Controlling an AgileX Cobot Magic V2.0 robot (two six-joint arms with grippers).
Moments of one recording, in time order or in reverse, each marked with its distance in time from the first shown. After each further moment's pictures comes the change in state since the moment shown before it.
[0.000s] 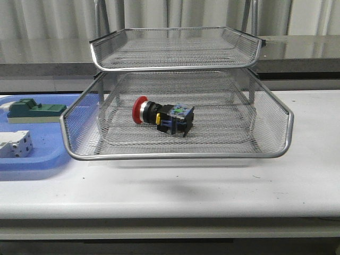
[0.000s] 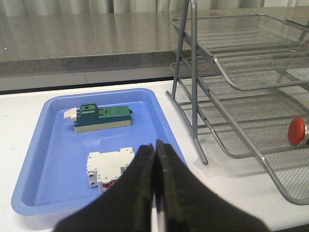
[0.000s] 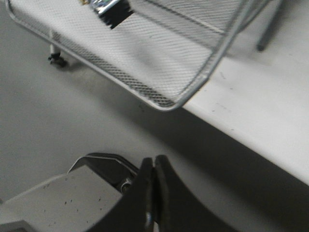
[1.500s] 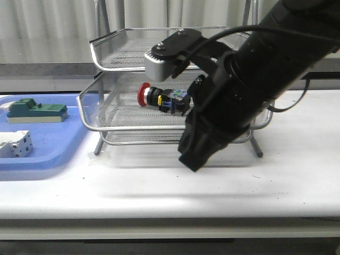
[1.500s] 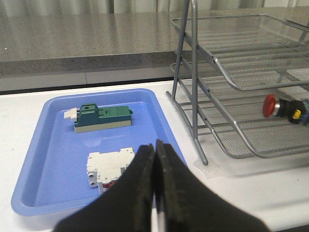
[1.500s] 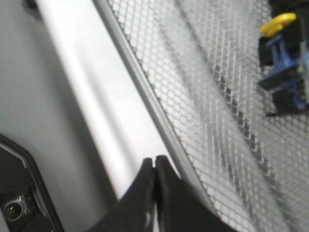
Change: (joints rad) left arm 0.000 0.000 0.000 0.000 -0.001 0.000; right arm 0.504 0.702 -0.168 -0.115 -0.730 -0.236
